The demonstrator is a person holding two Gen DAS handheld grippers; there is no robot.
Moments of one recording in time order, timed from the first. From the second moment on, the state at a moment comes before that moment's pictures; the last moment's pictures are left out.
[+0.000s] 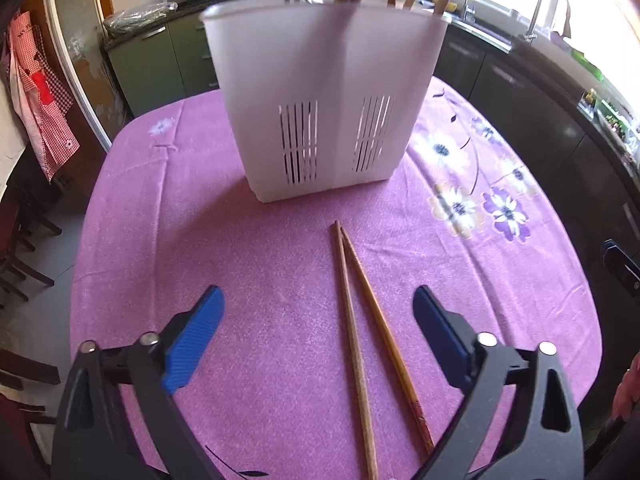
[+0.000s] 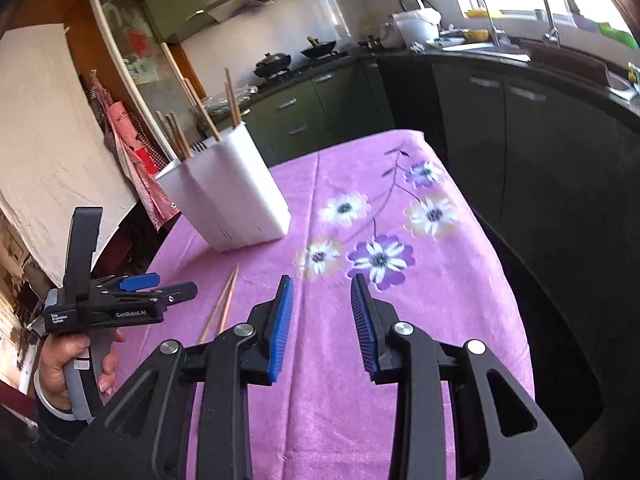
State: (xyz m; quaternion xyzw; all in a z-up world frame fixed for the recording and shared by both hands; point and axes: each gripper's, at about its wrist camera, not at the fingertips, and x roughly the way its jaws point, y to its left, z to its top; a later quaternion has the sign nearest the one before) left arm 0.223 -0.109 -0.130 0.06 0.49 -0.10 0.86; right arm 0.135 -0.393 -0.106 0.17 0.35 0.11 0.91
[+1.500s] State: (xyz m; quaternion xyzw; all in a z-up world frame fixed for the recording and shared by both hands) left arm 0.227 -0.098 -0.133 0.05 0.49 -0.11 0.86; right arm 0.160 -0.364 -0.137 0.13 0.41 0.11 0.90
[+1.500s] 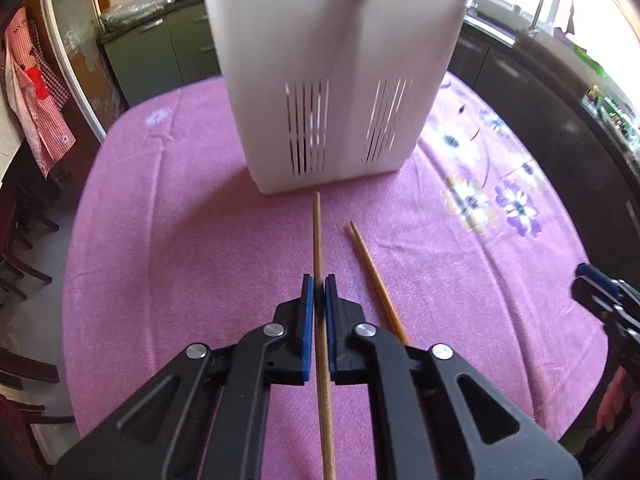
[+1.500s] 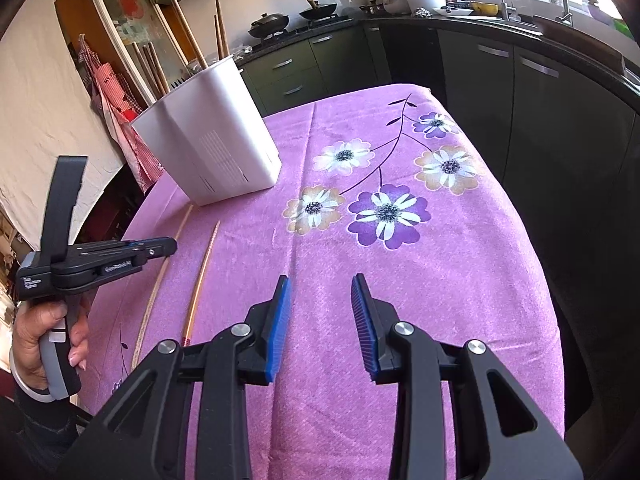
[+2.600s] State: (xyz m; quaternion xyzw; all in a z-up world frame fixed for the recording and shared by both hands) left arm 0.110 -0.030 -0.020 0.04 0.31 -0.10 0.94; right arm 0.265 -0.190 -0.167 -0.05 0.53 0.20 0.82
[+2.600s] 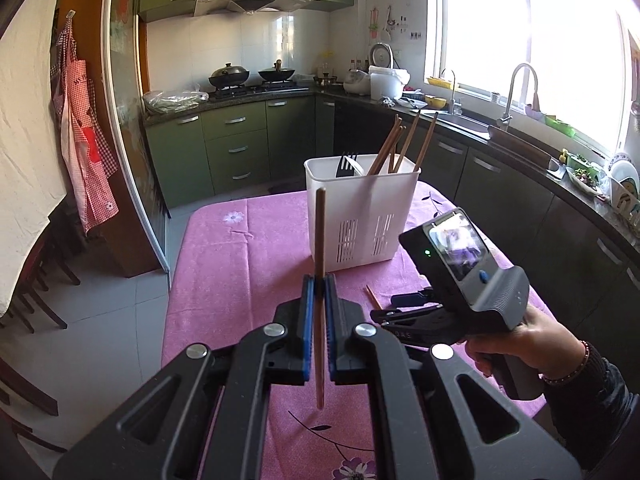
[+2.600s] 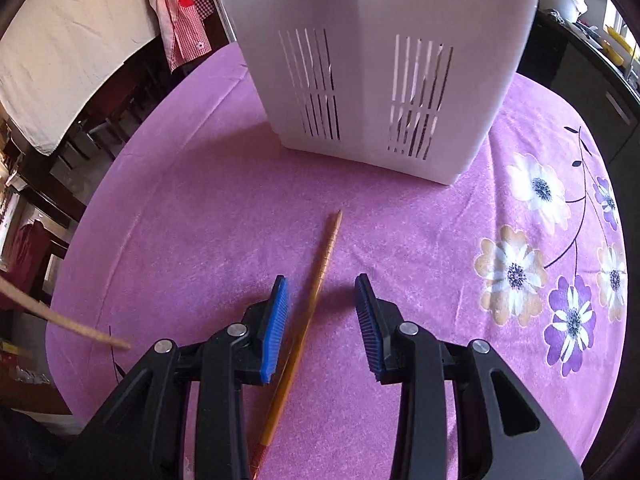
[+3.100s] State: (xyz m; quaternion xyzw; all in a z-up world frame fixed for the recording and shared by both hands) left arm 0.106 -0.030 -0.024 0.04 0.31 -0.10 0.94; right arm 0.254 -0.189 -0.140 -0.05 0.49 0.18 0.85
